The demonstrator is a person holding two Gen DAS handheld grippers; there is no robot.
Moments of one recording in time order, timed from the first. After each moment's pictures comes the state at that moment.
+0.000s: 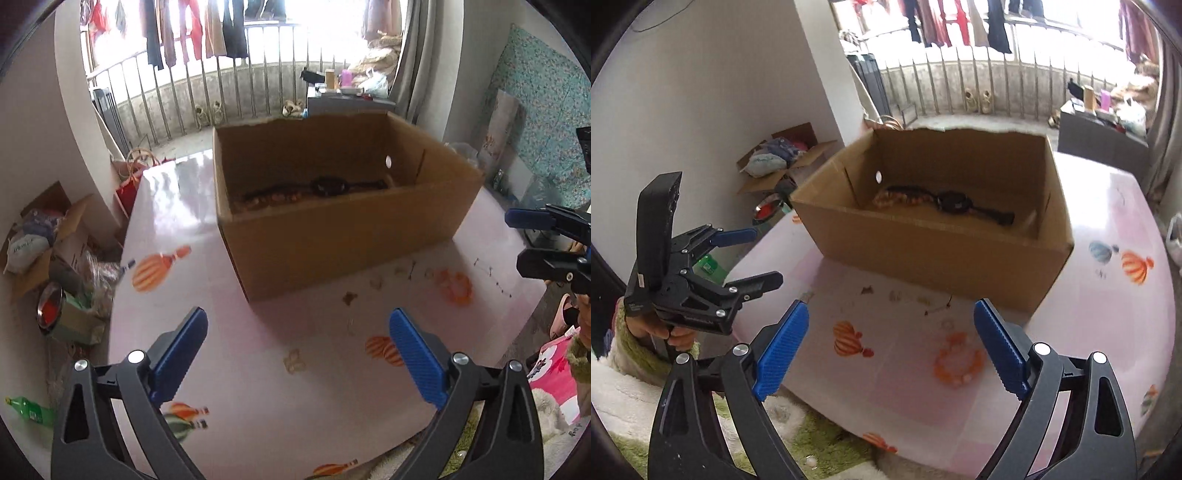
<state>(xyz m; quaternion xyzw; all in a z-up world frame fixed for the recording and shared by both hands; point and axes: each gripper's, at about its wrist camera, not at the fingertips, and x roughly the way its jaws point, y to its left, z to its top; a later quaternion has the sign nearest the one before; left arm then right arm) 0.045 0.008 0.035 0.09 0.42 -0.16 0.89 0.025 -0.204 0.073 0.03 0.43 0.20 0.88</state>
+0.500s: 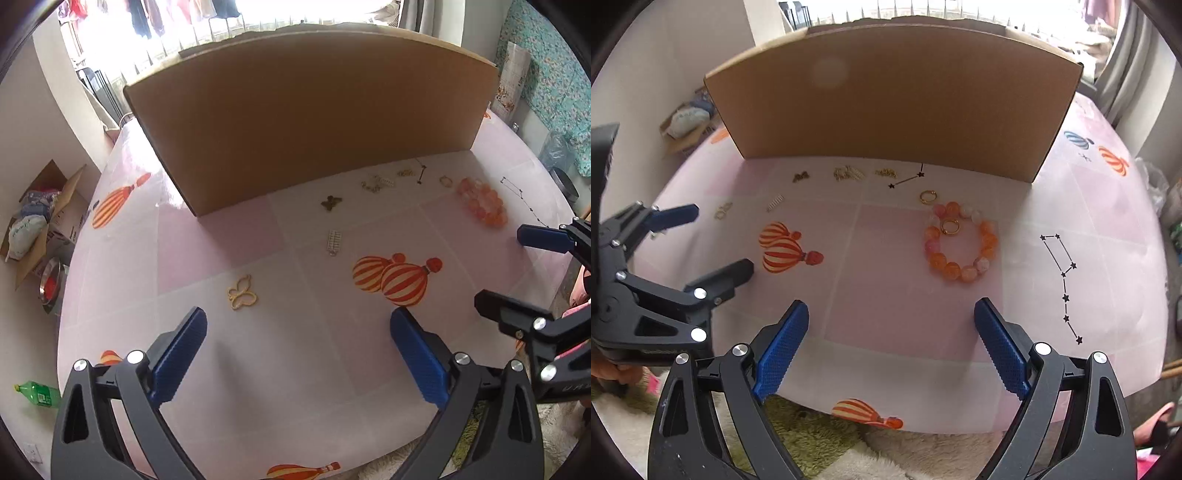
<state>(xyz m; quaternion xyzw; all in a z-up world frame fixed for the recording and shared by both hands) 0.032 -0.025 -0.037 0.13 0.48 -0.14 0.86 0.015 -0.162 -0.011 -0.02 0.51 0.05 0.86</state>
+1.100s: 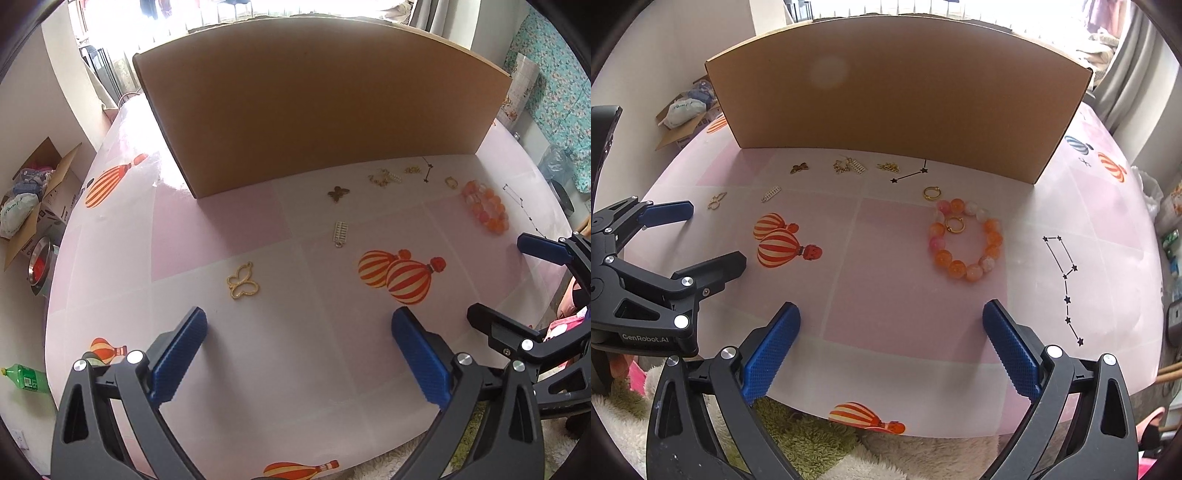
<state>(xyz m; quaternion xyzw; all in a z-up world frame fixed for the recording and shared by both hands) 0.040 -0.024 -0.038 0.10 0.50 -0.14 0.85 0.014 -0.151 -0.028 -0.03 0.50 0.04 0.86</state>
